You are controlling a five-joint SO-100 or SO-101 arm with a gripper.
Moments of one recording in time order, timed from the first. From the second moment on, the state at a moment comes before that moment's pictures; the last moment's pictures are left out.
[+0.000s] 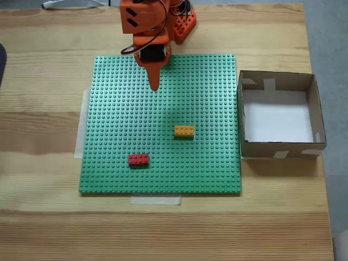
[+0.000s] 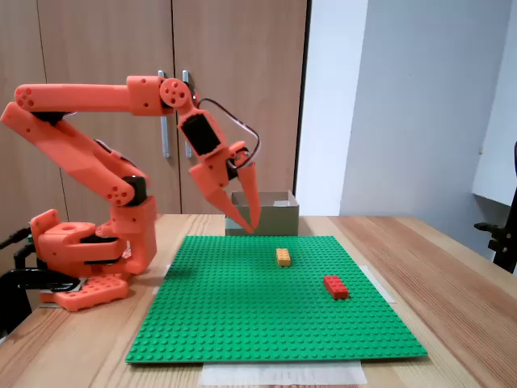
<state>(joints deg) -1.3 140.9 138.8 61.5 -8.4</state>
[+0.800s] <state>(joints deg) -5.3 119.8 124.5 72.6 -6.0</state>
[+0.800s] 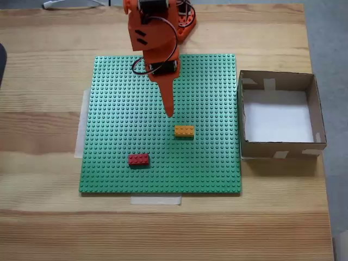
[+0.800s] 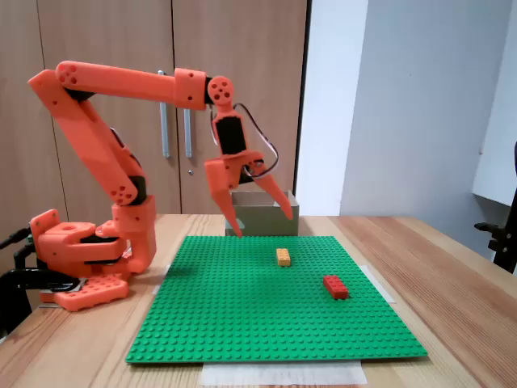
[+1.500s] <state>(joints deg) -5.0 104.3 115.0 70.3 -3.8</state>
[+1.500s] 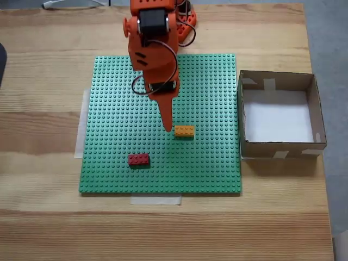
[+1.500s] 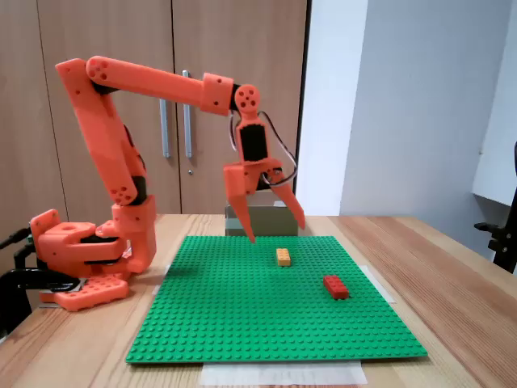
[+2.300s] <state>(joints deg) -7.7 90.5 105.9 71.9 0.8</state>
